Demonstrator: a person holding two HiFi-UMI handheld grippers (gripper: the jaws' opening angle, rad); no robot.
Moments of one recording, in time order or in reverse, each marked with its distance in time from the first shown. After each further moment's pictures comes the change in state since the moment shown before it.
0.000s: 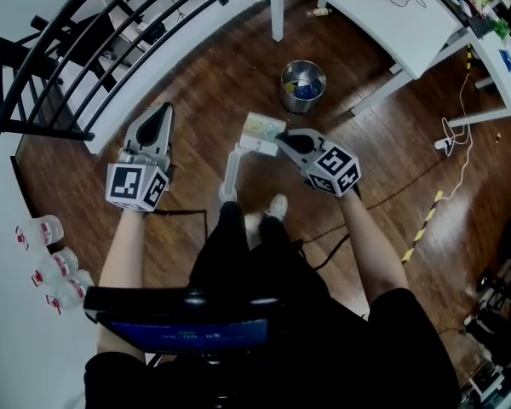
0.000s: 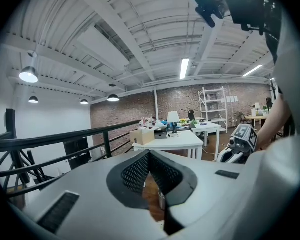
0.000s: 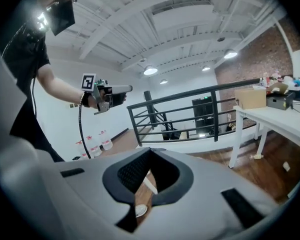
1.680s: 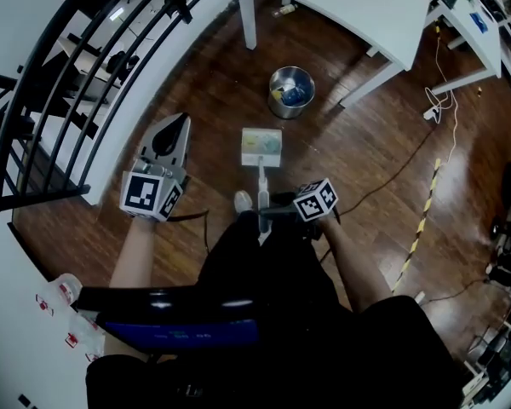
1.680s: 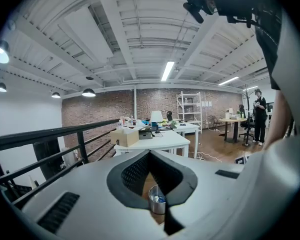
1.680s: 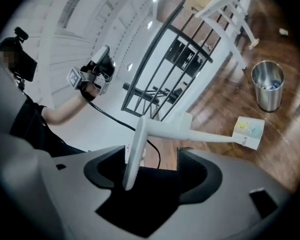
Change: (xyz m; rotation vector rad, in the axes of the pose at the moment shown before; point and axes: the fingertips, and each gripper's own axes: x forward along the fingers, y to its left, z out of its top) left arm 0.096 0.053 -0.012 0.000 0.002 -0.320; right arm 0.120 0.081 -0.113 0.808 0.213 0.249
